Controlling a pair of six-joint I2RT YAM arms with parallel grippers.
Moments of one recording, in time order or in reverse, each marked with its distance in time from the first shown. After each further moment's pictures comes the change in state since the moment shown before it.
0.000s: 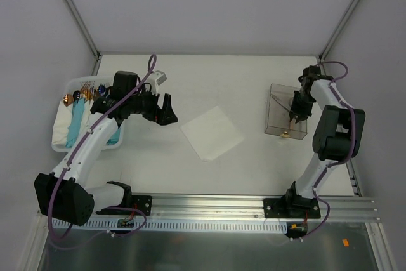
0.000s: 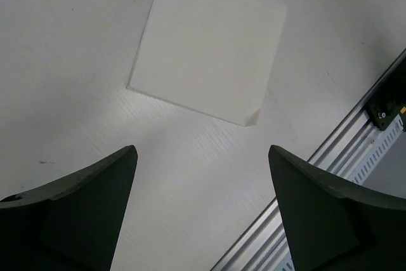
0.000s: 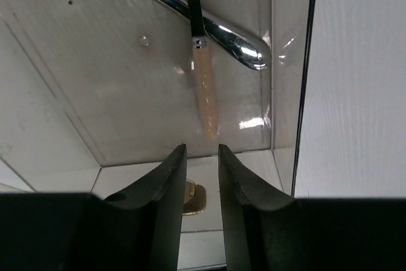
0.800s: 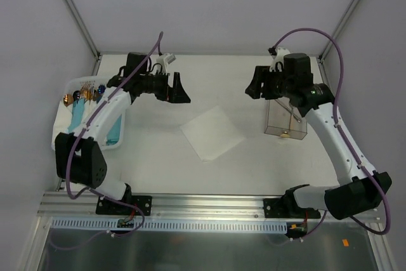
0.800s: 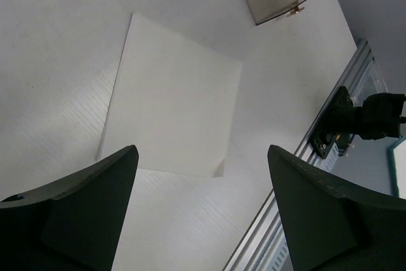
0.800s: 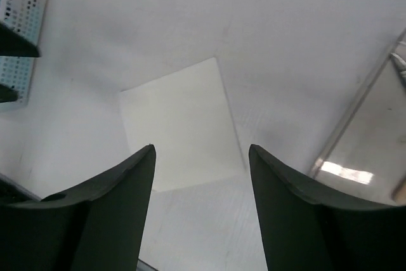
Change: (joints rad) left arm 0.000 0.366 0.199 0.158 0.182 -0.159; right arm 0.463 -0.531 -0.040 0.249 -0.282 0.066
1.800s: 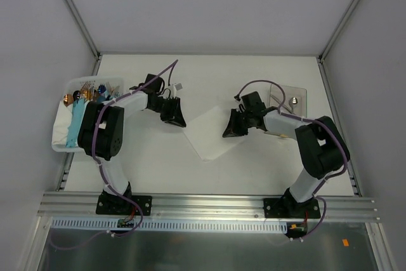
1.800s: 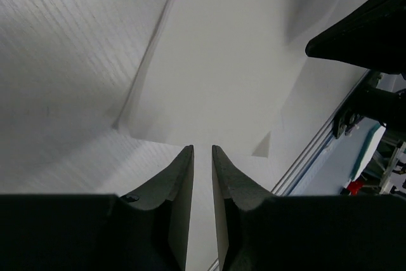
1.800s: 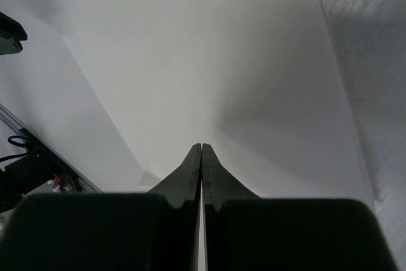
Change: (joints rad) left arm -0.001 0.257 -0.143 0.019 -0.014 -0.011; right arm 0.132 0.384 -0.434 0.442 -0.200 0.307
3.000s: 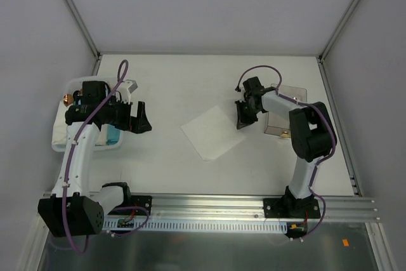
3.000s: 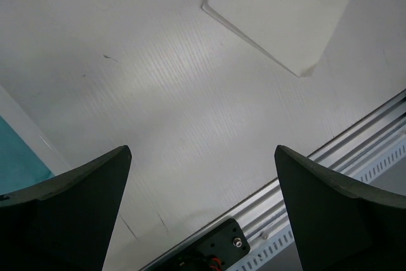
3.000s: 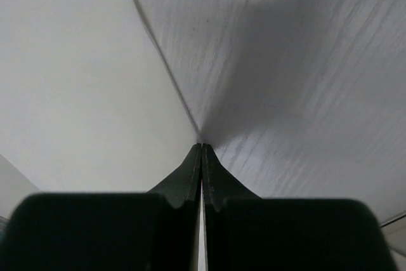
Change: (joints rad) left arm 0.335 -0.739 -0.072 -0.505 -0.166 0.385; right arm -0.091 0.224 0.342 -0.370 0.194 -0.391
